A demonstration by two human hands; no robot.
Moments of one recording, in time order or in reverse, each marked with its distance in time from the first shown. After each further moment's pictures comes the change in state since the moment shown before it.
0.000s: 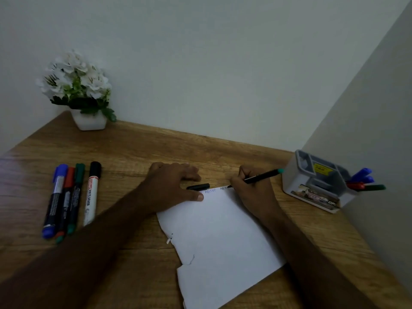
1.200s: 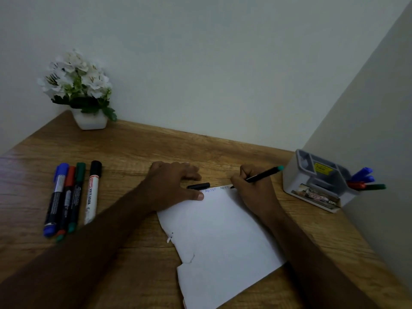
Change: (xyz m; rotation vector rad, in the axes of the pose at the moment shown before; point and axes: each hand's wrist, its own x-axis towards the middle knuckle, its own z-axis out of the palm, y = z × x) left_hand 0.000 0.002 0.000 -0.010 0.000 -0.012; right_hand 0.000 0.000 0.000 0.005 0.018 0.004
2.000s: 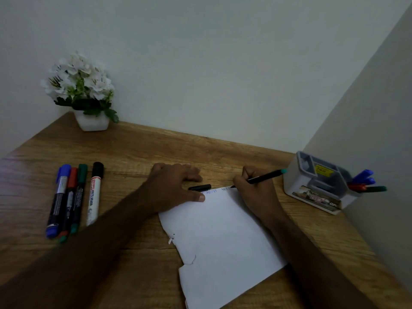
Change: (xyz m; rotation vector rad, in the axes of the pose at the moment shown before) left_hand 0.000 0.000 0.000 0.010 0.000 0.004; right_hand 0.000 0.001 0.000 -0.017 0.024 -0.001
